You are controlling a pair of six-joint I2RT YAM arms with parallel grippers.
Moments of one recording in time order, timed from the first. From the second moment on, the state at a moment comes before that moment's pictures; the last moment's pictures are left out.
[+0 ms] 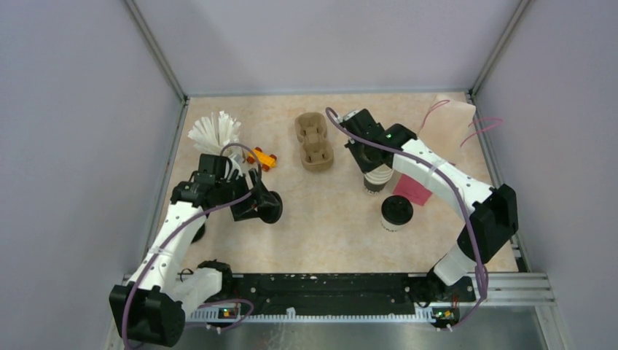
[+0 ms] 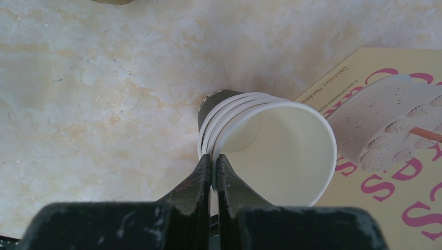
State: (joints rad) left arm -0.15 1.00 0.85 -0.86 0.52 -0.60; right arm 0.69 1.59 1.48 -0.91 0.31 0.07
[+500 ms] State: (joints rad) left arm -0.18 1.03 0.89 -0.84 0.53 -0.60; right arm 0.68 1.59 1.52 -0.97 0.27 0.13
